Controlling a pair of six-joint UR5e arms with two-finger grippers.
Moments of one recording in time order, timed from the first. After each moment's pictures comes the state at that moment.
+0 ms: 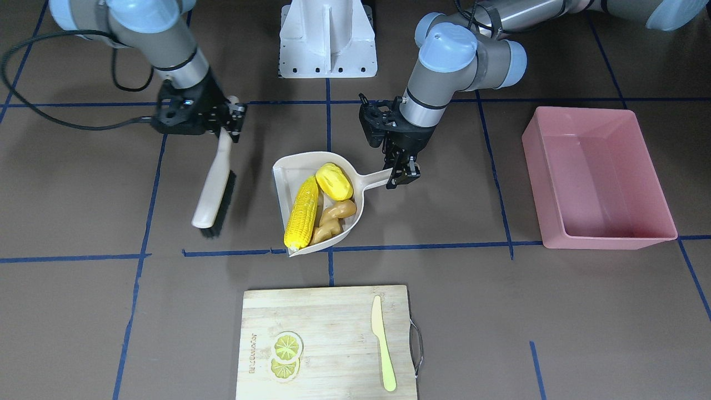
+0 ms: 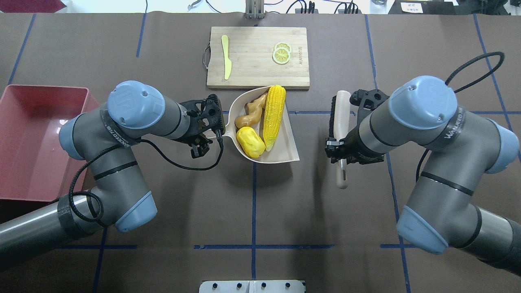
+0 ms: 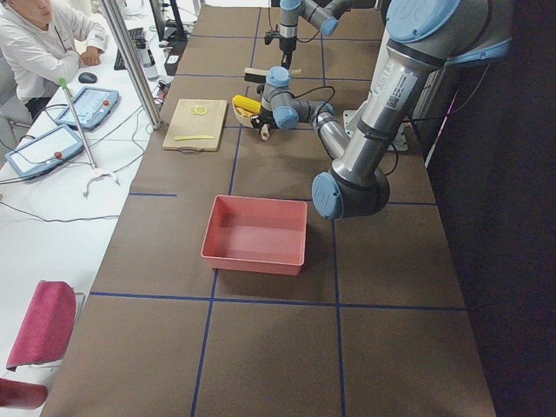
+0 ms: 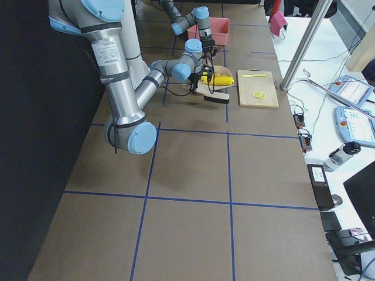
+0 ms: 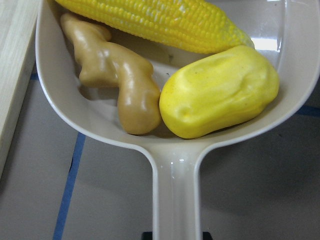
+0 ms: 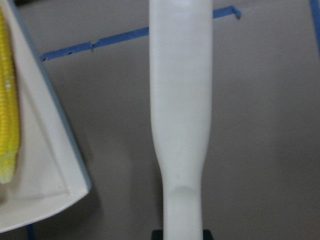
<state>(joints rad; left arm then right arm) -0.61 -2.12 -1.69 -1.92 -1.86 0.14 0.64 -1.27 2.03 -1.52 2.00 1.34</state>
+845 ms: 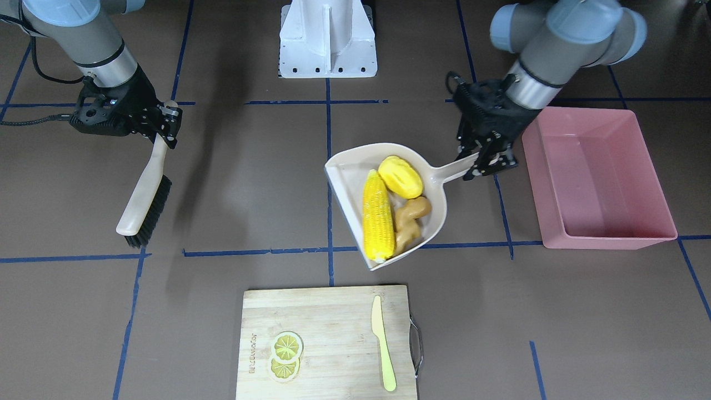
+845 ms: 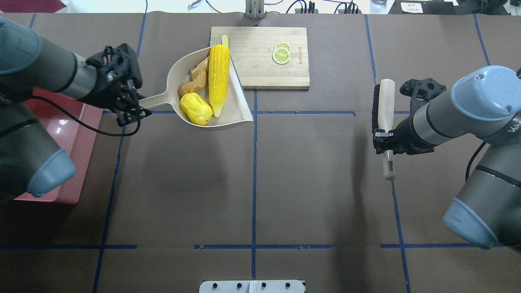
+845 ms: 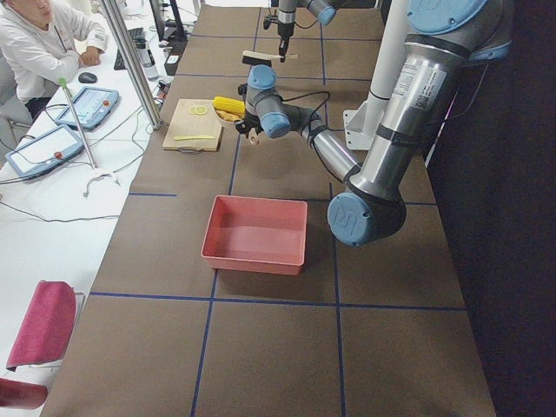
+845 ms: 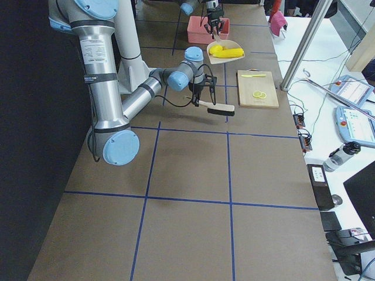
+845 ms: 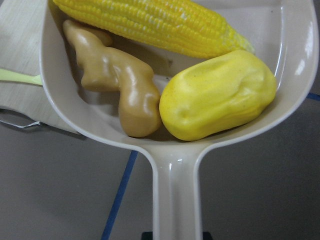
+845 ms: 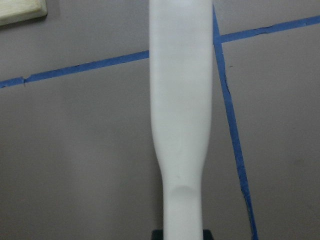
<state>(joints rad) -0.88 -1.89 -1.91 -1.92 -2.11 0.12 0.73 -1.41 2.09 -1.52 2.00 1.23</state>
